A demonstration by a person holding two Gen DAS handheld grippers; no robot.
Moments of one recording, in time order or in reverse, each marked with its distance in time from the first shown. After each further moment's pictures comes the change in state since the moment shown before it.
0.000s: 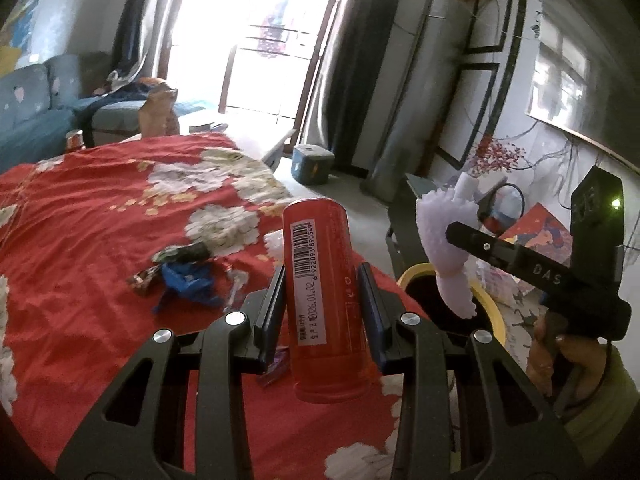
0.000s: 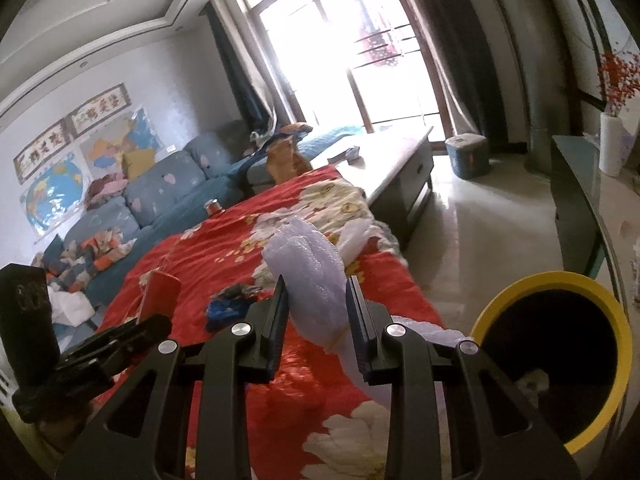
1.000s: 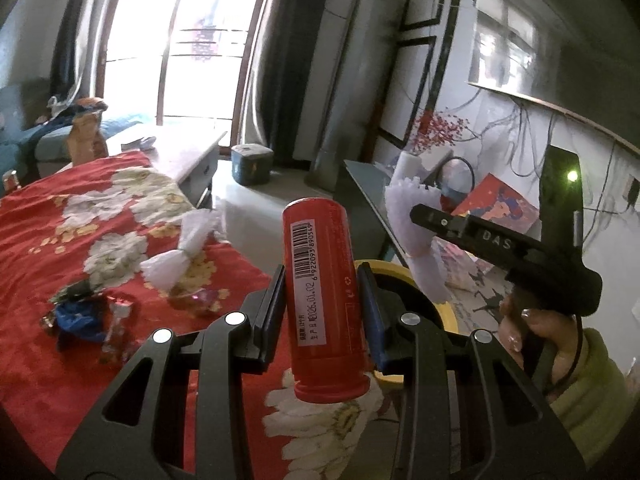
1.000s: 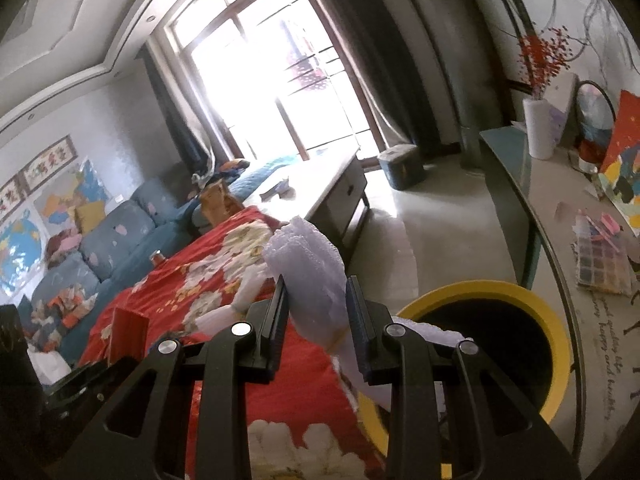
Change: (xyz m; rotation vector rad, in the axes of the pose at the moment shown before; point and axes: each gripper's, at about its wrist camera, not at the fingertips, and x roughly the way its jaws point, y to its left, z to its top) left arm 0.049 -0.100 0.009 0.137 0.031 -0.161; right arm -0.046 -0.100 0.008 0.170 -0.099 -0.176
